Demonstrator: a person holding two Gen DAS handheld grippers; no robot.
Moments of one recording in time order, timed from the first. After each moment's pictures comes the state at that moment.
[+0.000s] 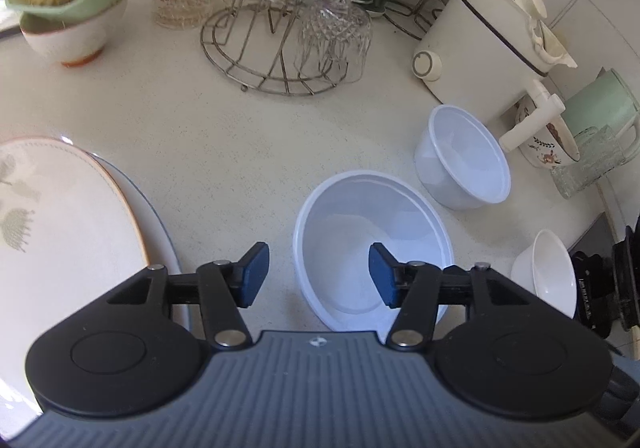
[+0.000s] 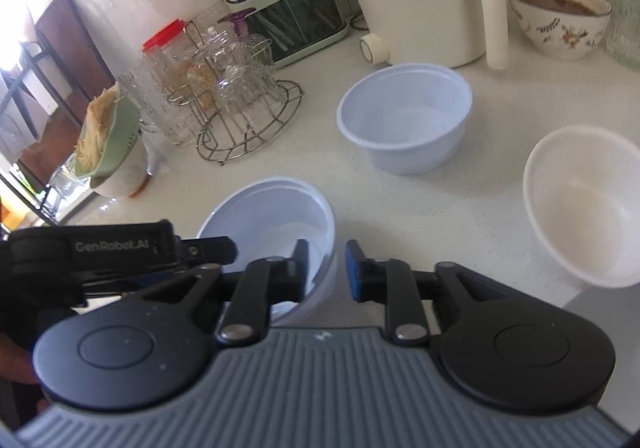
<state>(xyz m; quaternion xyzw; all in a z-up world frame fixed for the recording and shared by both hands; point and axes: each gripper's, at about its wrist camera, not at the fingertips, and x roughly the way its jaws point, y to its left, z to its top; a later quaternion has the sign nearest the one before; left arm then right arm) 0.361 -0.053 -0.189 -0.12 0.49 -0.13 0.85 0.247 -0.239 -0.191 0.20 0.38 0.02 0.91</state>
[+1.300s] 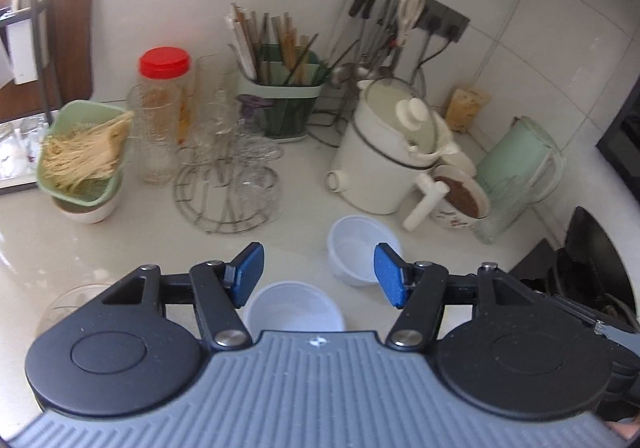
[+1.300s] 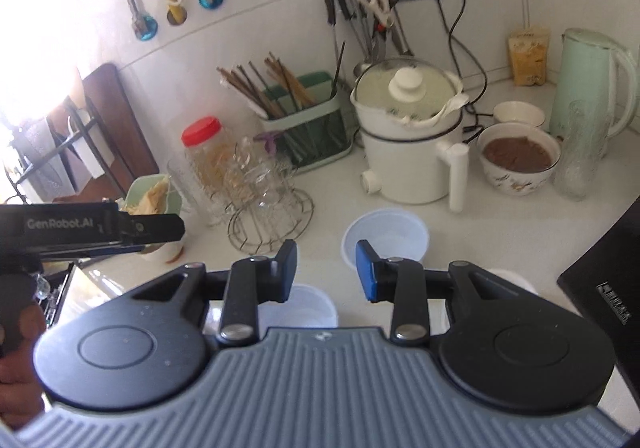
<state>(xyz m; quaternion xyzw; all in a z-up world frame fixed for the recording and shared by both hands) 0.311 -0.060 -0.007 -0.08 0.38 -0.19 0.90 0.190 -0.260 -0.043 0.15 0.29 0.00 0.95</state>
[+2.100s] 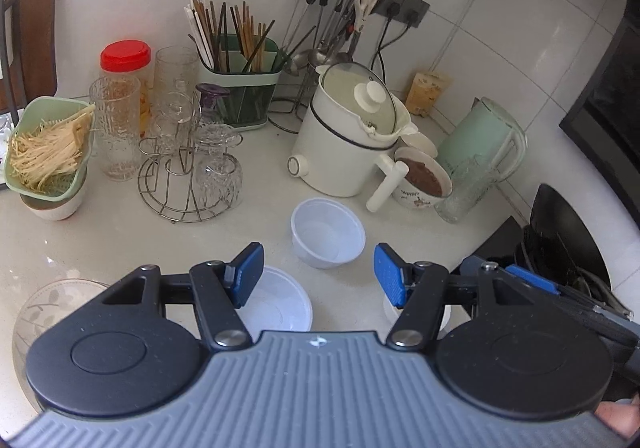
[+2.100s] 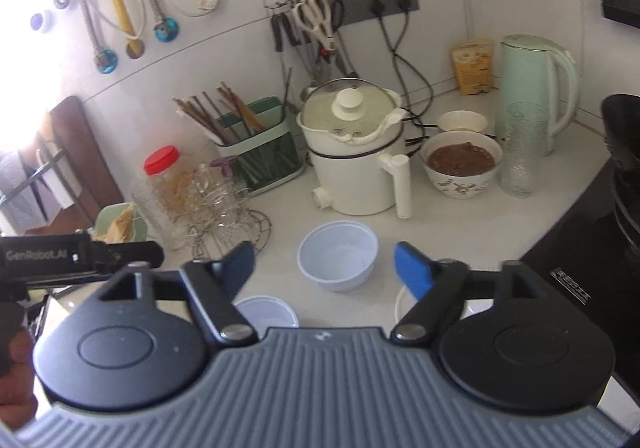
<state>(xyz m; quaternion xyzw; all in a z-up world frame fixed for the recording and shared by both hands) 0.296 -0.061 -0.012 -0.08 0.39 -0.25 0.88 0.159 -0.270 -0.039 0.16 0.27 -0.08 0.95</state>
